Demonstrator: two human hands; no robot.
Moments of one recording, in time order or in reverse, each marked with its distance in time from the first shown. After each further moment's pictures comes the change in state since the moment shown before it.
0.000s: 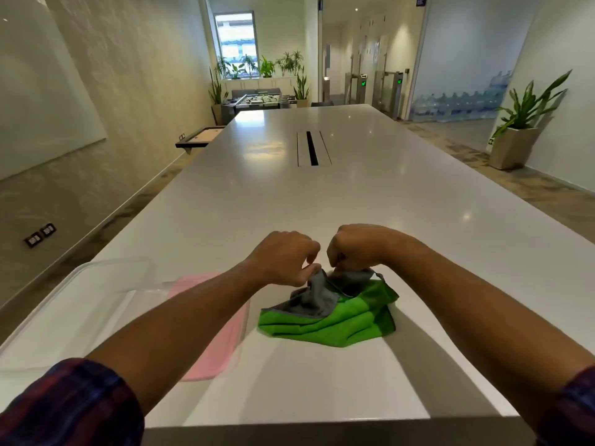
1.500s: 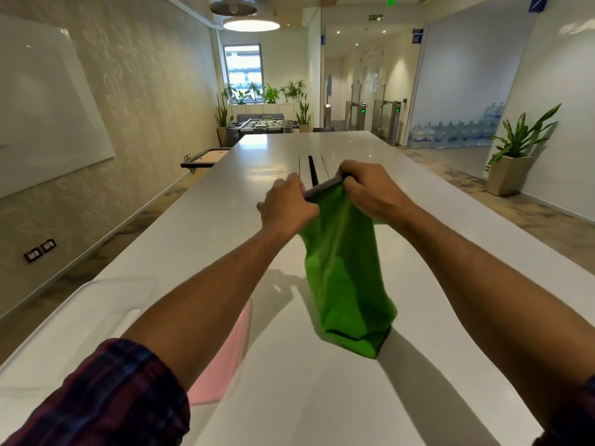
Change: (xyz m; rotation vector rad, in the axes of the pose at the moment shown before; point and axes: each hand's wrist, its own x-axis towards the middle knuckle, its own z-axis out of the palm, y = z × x) left_hand 0.070 0.001 -0.091 -0.354 0.355 -0.737; right_hand -0.014 0.008 -0.113 0.514 0.781 0.299
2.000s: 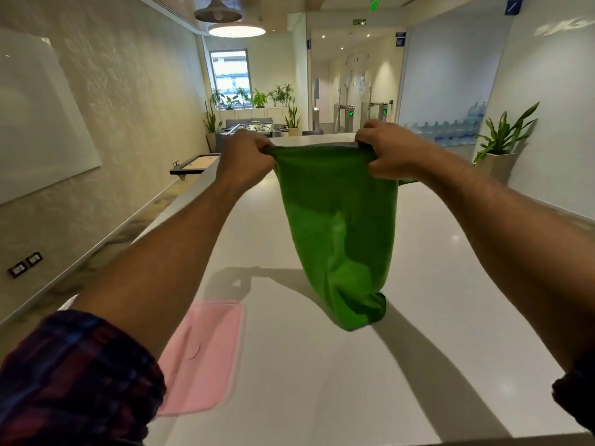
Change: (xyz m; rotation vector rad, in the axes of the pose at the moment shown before) left_hand 0.058 -0.002 -0.073 -0.134 0.137 0.142; right_hand 0.032 0.016 -0.084 -0.508 -0.142 -0.053
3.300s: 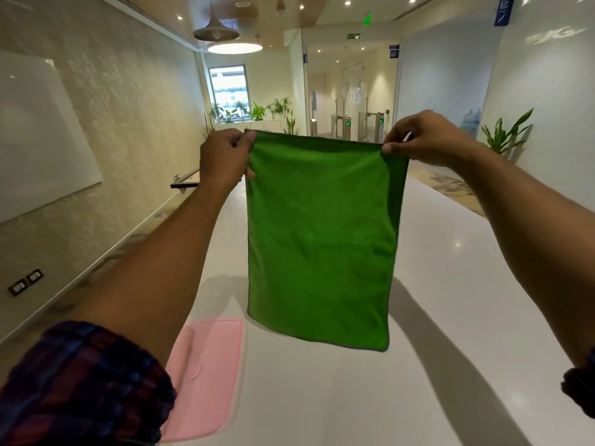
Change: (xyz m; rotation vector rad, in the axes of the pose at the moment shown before) left_hand 0.023 -0.013 -0.019 -0.252 0.135 -0.057; right_hand -0.009 0.051 -0.032 0.315 0.119 0.197
